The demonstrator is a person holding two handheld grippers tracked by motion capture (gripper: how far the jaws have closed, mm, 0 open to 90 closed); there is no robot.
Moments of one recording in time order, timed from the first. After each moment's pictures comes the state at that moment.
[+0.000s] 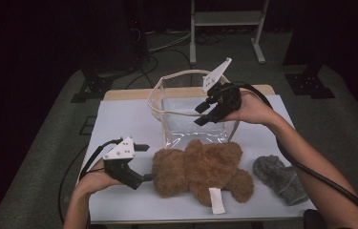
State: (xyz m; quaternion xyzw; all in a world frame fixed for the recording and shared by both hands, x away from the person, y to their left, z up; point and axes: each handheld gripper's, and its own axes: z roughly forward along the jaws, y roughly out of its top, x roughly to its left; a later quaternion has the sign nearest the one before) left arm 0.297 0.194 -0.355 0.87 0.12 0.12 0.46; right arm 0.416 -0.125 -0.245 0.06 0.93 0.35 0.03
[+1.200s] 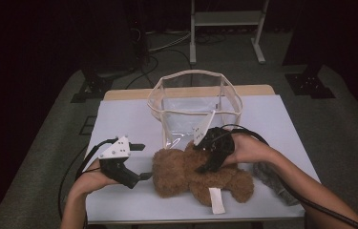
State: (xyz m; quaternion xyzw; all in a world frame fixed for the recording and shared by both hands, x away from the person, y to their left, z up) left arm 0.297 0.204 -0.354 0.87 0.13 0.12 0.46; right arm 0.347 -0.101 -0.326 0.00 0.96 0.27 0.00
